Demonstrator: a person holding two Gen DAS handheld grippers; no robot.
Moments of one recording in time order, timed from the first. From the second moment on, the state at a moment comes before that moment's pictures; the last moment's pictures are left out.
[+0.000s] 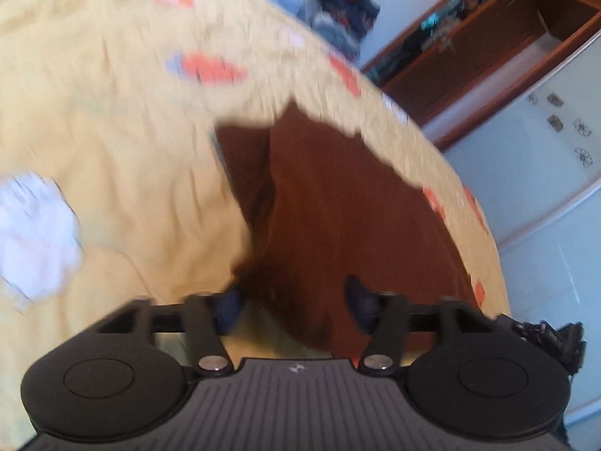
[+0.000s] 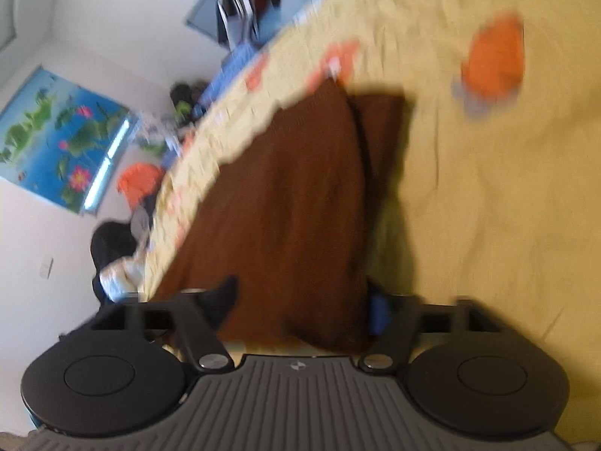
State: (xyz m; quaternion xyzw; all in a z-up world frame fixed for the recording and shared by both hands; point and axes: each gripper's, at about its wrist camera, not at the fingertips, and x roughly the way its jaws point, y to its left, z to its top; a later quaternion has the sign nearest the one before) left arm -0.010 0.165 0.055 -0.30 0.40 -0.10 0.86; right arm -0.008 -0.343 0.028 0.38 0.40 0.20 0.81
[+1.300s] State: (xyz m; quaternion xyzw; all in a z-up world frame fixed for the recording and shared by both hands) left arm 0.140 0.052 0.087 -0.02 0.29 -0.04 0.96; right arm 0.133 -0.301 0.071 0.22 0.33 0.14 0.91
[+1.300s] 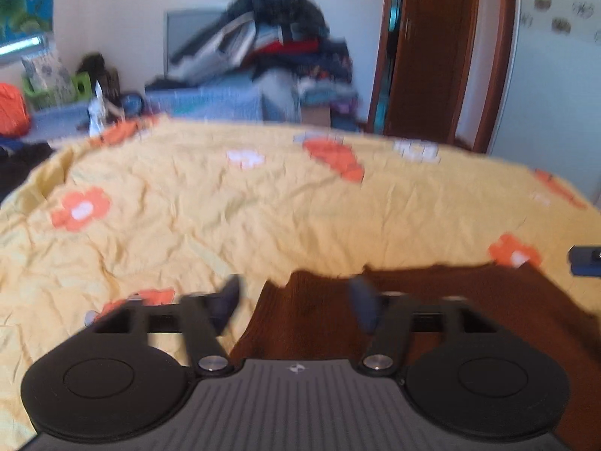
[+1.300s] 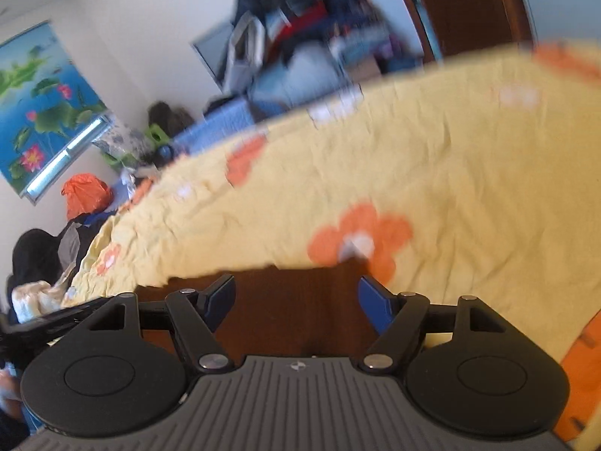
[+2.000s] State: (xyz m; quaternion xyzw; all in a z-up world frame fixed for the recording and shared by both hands) left arm 0.006 0.093 0.083 -0.11 0.29 -0.05 0.95; right arm 0.021 -0.318 0.059 0.27 0.31 0.16 0.90
